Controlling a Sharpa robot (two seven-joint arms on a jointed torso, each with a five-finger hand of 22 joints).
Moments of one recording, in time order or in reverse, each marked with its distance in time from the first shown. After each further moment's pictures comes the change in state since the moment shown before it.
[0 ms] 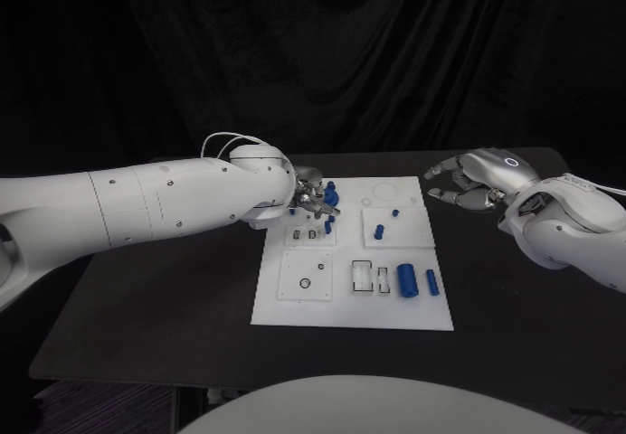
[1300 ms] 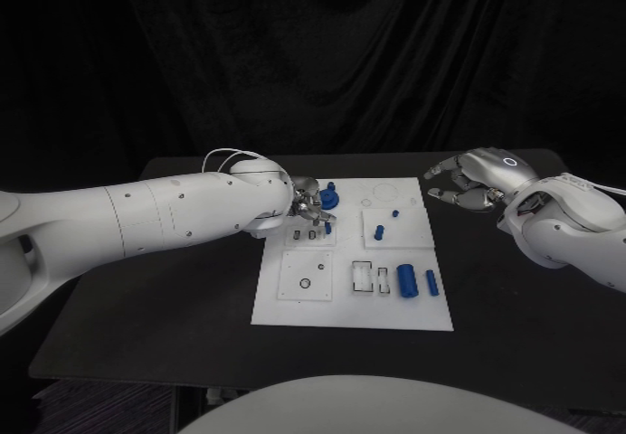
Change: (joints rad) left arm -0.061 0.025 0.000 -0.079 -0.003 -0.038 0.050; left_hand 0.023 -0.003 0.037 -0.004 0.034 0.029 -0.007 -0.030 0.041 -0.002 -0.009 0.000 0.000 0.000 -0.007 0.000 0.000 0.000 0.000 -0.007 0.000 0.000; right arm 0.000 0.007 0.000 -0.008 0.001 0.005 -0.003; right_hand 0.000 0.000 0.000 0.000 0.008 0.001 0.001 0.000 -0.001 0.000 0.000 0.000 0.000 0.000 0.000 0.000 0.000 0.000 0.000 0.000 -0.001 0.000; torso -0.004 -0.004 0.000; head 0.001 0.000
